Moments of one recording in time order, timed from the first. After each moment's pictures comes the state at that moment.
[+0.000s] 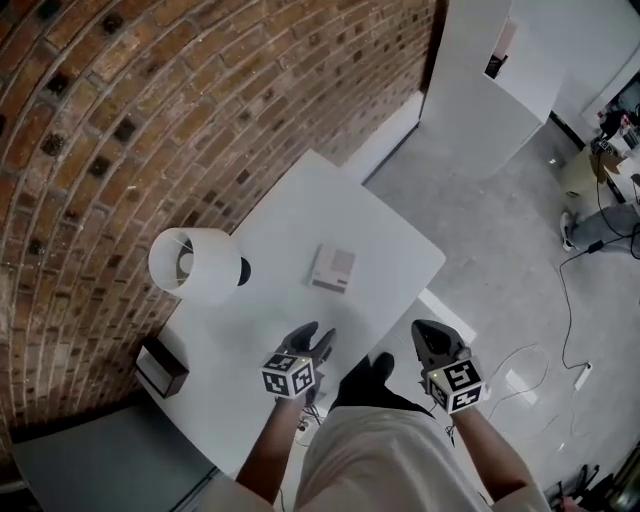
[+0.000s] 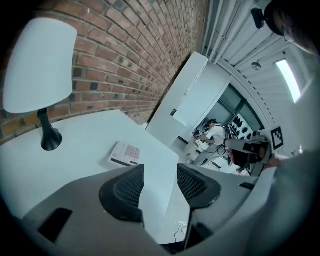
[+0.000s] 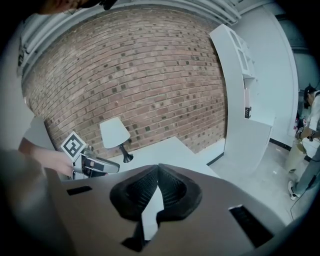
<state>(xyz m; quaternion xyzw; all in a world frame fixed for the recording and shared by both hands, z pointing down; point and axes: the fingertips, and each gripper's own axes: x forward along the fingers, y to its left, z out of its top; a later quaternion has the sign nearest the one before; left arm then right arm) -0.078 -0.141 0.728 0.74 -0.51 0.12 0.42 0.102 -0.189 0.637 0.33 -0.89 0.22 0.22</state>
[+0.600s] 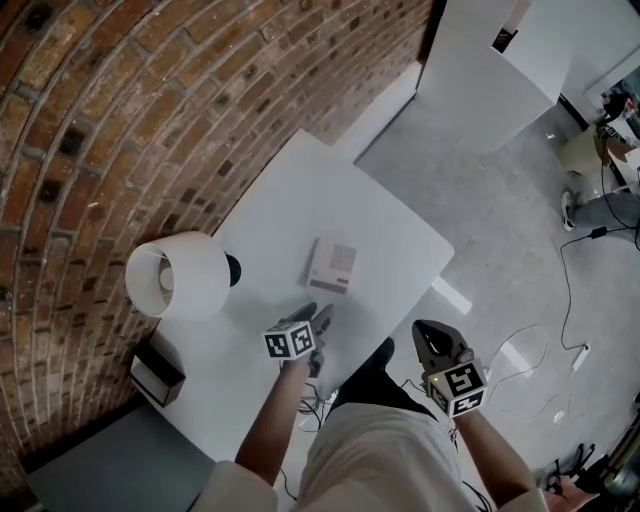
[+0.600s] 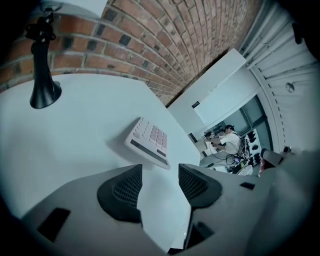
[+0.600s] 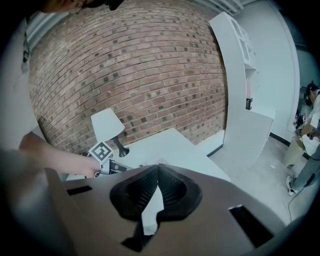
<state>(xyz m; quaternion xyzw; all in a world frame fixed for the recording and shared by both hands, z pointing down) -0.109 -0.192 0.859 0.65 -0.50 0.11 0.56 0.079 -0.217 0.671 0.34 -0.87 0.24 0.26</state>
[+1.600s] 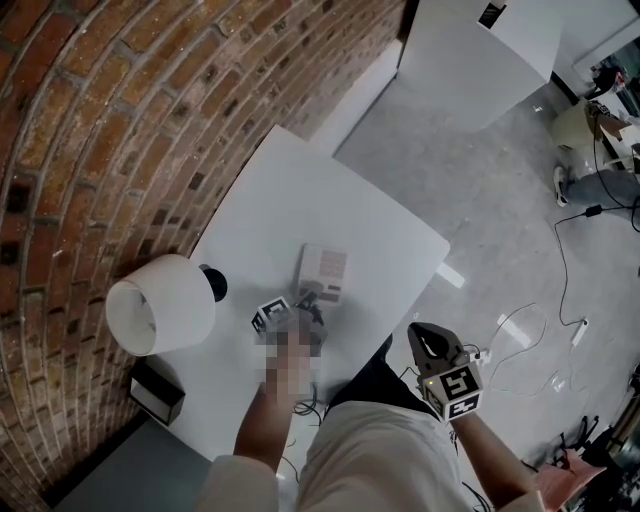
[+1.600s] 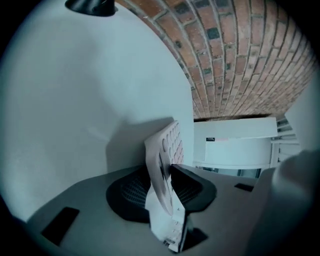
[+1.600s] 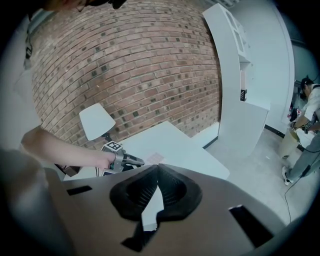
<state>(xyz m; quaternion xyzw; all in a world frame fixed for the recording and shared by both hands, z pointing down) -0.117 -0.253 0.927 0.47 -0.47 -0.12 0.74 0.078 -0.233 0.704 0.36 -0.85 0.27 0.28</state>
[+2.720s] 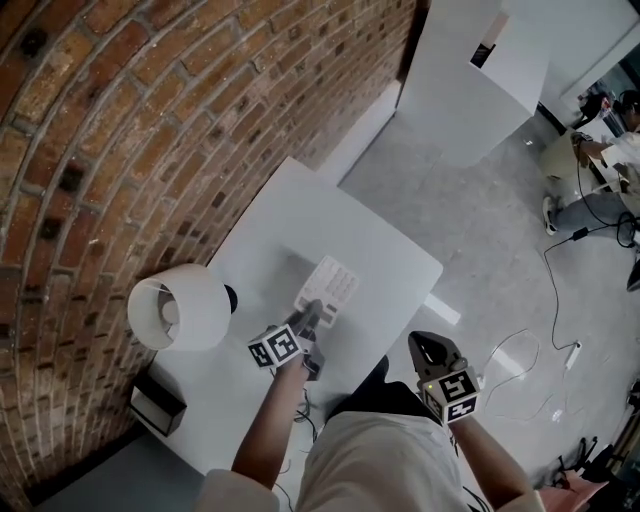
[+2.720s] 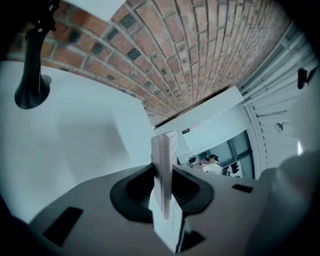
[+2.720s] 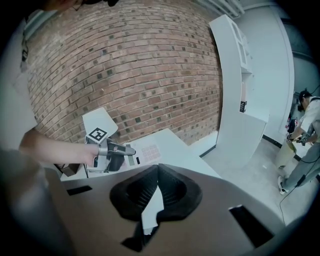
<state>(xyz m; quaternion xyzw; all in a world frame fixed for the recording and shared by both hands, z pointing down) -0.130 -0.269 0.800 0.65 -0.49 -0.06 0.58 0.072 -0.232 0.669 0.37 -0.86 0.23 0.28</state>
